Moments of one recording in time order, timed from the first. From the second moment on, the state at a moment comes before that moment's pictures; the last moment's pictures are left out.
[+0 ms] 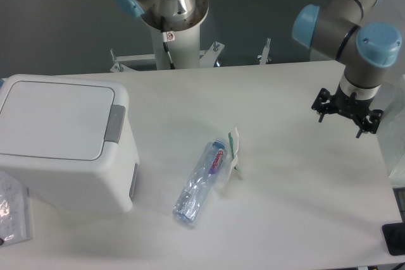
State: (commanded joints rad) arm 2.87 -2.03 -1.52 -1.05 1.57 1.40
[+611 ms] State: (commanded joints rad) arm 2.81 -1.97 -1.54 -1.05 1.54 1.33
